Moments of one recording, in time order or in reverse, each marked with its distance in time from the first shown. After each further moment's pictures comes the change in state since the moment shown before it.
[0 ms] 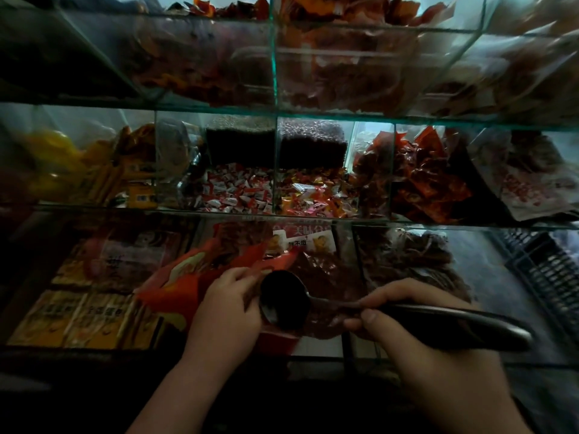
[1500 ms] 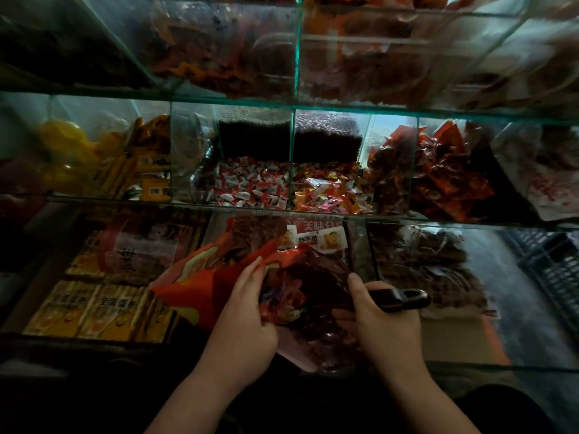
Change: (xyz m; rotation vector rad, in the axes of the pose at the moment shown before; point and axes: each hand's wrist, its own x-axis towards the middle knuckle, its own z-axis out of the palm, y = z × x) left_hand -0.016 -0.003 -0.005 -0.347 -0.242 -0.149; right_hand 0.046 0.063 0.061 0.149 0.316 0.306
